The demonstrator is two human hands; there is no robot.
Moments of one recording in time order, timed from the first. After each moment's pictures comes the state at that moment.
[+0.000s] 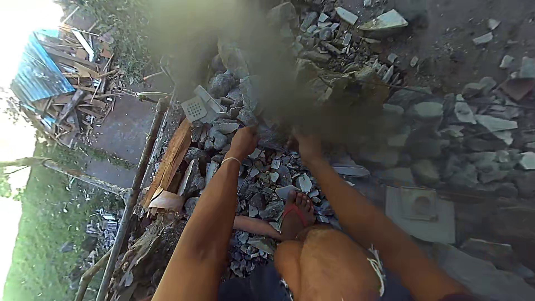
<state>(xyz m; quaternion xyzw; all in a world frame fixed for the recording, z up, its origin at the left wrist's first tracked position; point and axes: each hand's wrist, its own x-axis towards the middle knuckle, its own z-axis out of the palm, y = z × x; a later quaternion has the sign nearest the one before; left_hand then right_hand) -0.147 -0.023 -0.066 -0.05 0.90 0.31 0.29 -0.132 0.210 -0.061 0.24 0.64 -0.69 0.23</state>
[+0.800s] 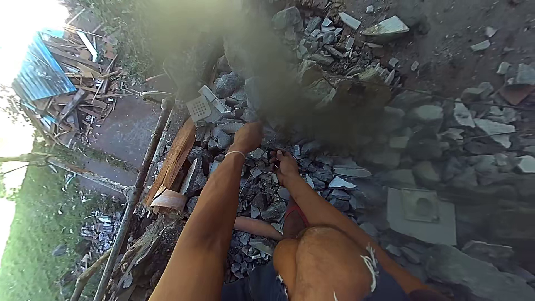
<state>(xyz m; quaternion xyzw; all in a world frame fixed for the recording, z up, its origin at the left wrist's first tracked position) -0.162 -0.023 -0.051 0.00 0.92 0.21 0.34 -0.067 0.137 -0.092 0.46 0.45 -0.72 0.25</state>
